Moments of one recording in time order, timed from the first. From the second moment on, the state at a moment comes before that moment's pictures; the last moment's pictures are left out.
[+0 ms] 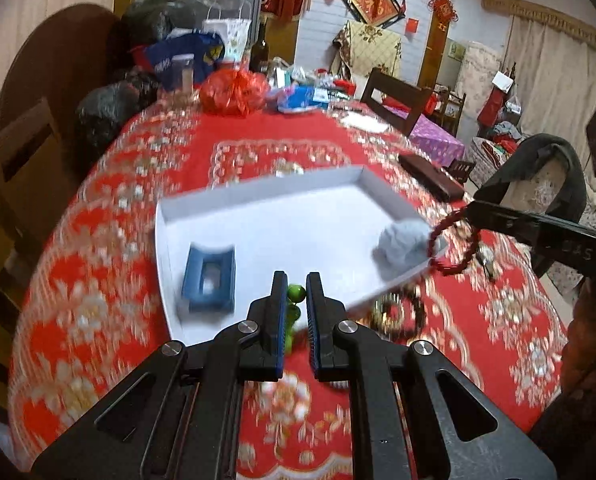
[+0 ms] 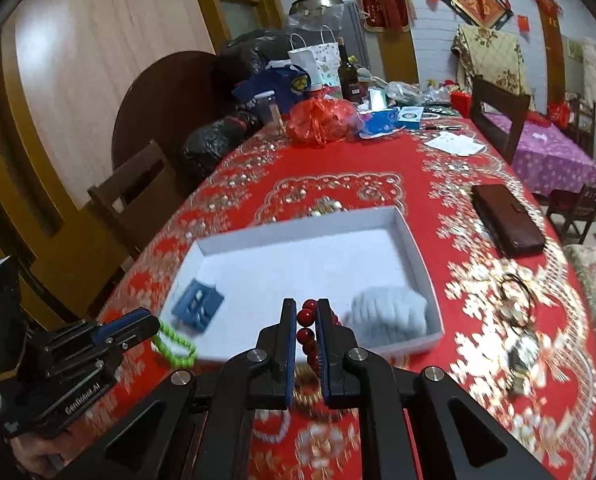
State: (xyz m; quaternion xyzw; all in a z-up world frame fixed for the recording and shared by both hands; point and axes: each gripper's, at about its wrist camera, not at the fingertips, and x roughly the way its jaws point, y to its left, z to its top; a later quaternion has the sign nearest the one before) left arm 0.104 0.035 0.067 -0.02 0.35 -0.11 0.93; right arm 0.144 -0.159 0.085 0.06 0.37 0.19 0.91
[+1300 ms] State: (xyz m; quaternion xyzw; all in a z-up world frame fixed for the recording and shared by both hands) left arm 0.263 0.048 0.004 0.01 0.41 0.02 0.91; right arm 0.284 -0.193 0.002 0.15 0.43 0.16 0.87
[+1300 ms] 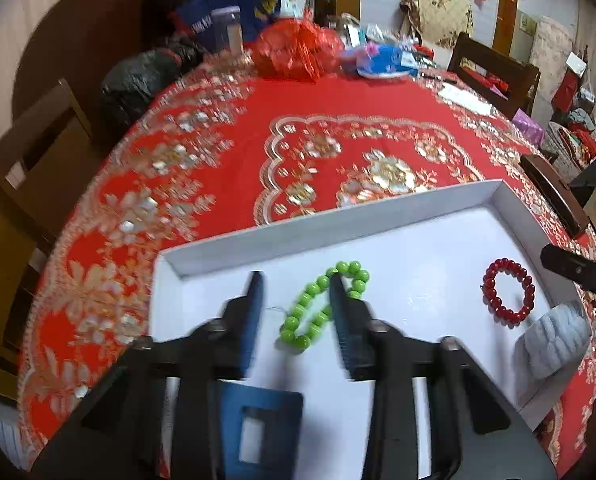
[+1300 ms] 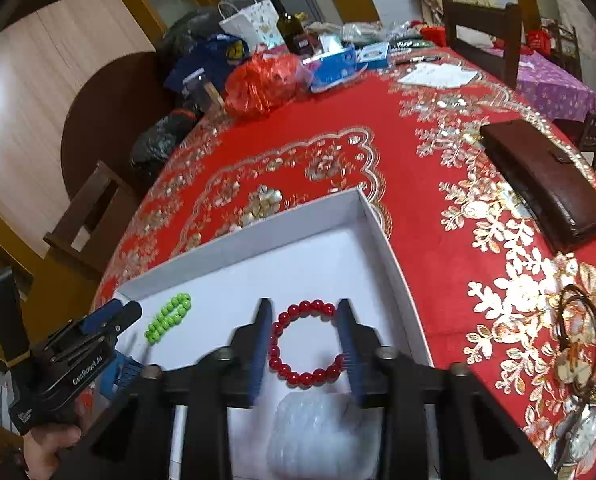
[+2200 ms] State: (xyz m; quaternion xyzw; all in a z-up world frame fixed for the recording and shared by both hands) left arm 0.077 0.040 0.019 -0.04 0.38 -0.07 0.92; right arm 0.108 -0.204 0.015 0.10 0.44 0.07 0.89
